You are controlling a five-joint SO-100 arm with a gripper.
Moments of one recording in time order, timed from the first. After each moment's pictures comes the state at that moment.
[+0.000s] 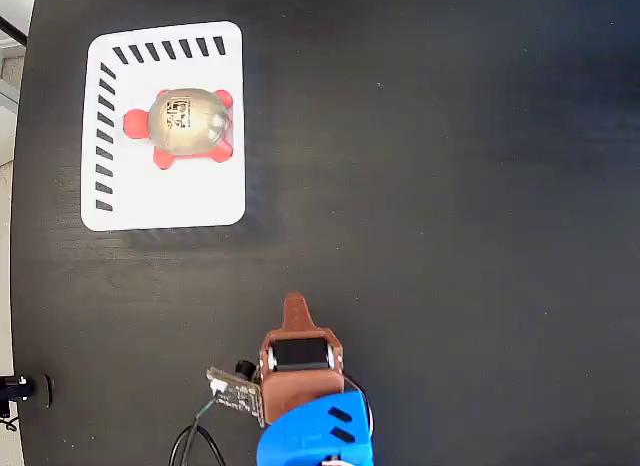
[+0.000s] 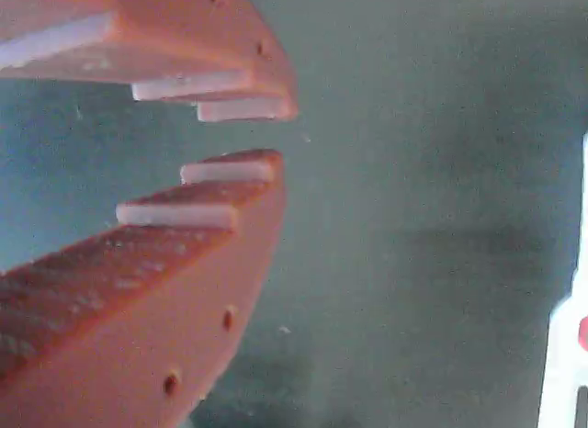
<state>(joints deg) -2.6 182.5 165.4 67.9 2.7</state>
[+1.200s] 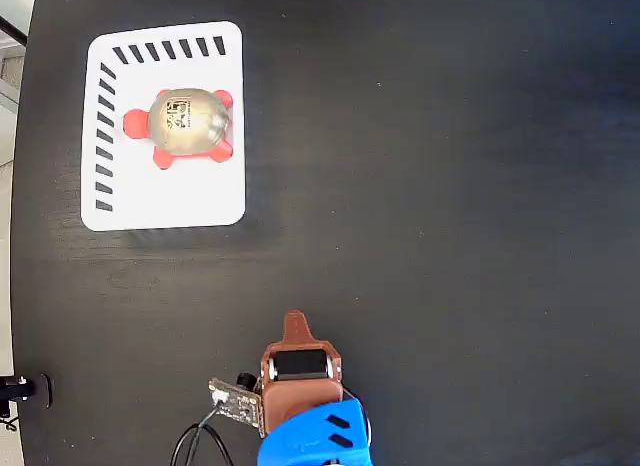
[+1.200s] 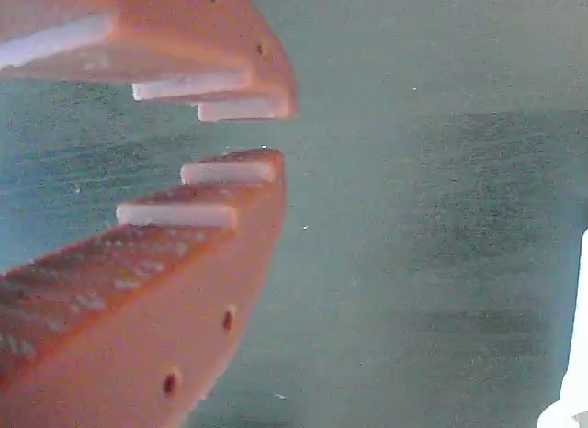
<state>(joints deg) -3.7 185.8 167.8 72.7 4.1</state>
